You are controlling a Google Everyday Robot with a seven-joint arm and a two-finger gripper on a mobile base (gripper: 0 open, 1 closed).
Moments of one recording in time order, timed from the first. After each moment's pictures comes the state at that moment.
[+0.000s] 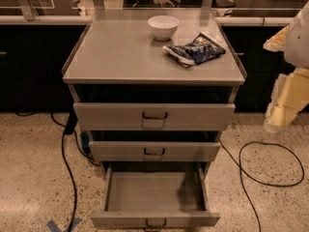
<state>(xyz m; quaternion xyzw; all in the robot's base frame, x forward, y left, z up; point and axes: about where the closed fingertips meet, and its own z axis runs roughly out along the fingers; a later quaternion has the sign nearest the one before) 0.438 -0.216 0.978 -0.60 0.78 -0.04 0.16</state>
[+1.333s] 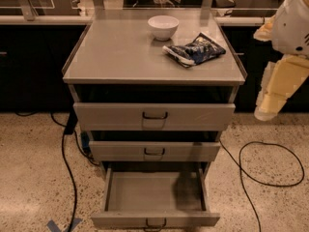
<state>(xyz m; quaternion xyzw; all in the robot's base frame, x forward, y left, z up) 0.457 -0.203 0.989 -0.62 0.77 -0.05 0.16</state>
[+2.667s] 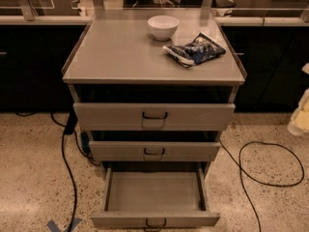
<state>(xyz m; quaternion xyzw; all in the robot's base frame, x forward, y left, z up) 0.459 -0.313 0.924 -0.48 0.86 0.00 0.15</state>
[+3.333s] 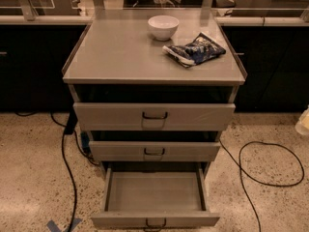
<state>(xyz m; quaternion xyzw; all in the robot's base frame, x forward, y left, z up) 0.469 -0.359 0.901 -0.43 0.89 0.00 0.15</state>
